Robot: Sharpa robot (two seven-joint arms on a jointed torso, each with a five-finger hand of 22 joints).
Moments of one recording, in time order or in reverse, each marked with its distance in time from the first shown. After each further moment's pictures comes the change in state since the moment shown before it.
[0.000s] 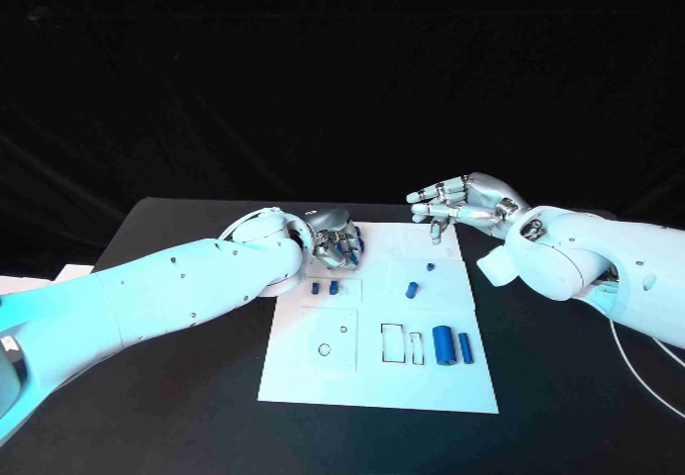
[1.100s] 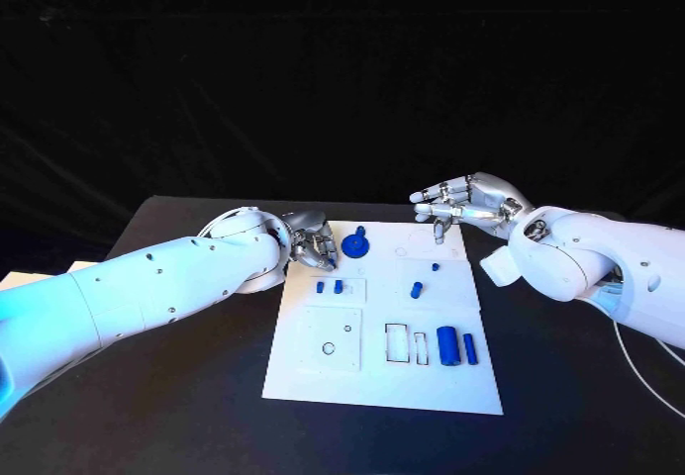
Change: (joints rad) left arm -0.003 -0.056 -0.003 -0.021 0.030 0.058 -0.026; left_hand -0.038 -0.020 0.006 0.000 0.000 0.000 0.000 -0.018 -0.010 0.009 -0.002 -0.027 -0.002 0.000 0.000 0.004 -0.009 0.002 0.000 0.000 0.000 0.000; right arm -0.001 0.002 0.000 -0.003 0.002 0.001 0.000; right_hand 0.000 0.000 0.003 0.003 -0.001 0.000 0.000 0.000 0.000 0.000 0.000 0.000 -0.004 0.000 0.000 0.000 -0.001 0.000 0.000 0.000 0.000 0.000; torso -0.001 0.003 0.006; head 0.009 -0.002
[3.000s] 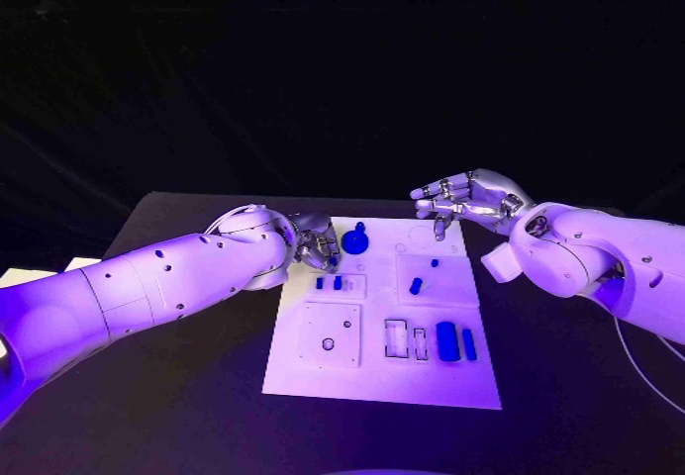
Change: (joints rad) left arm -0.002 0.027 -0.005 -0.015 -0.012 0.055 -0.026; left_hand -0.030 -0.030 0.003 -0.003 0.000 -0.056 0.034 -0.052 -0.026 -0.031 0.031 -0.057 -0.016 0.001 0.020 -0.005 -0.027 0.001 -0.011 0.011 -0.025 0.000; right arm -0.001 -0.004 0.000 0.001 0.001 0.005 -0.003; right_hand 0.000 0.000 0.000 0.000 -0.004 0.000 0.000 0.000 -0.001 0.000 0.000 0.000 -0.004 0.000 0.000 0.000 -0.001 0.000 0.000 0.000 0.000 0.000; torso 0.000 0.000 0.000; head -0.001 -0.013
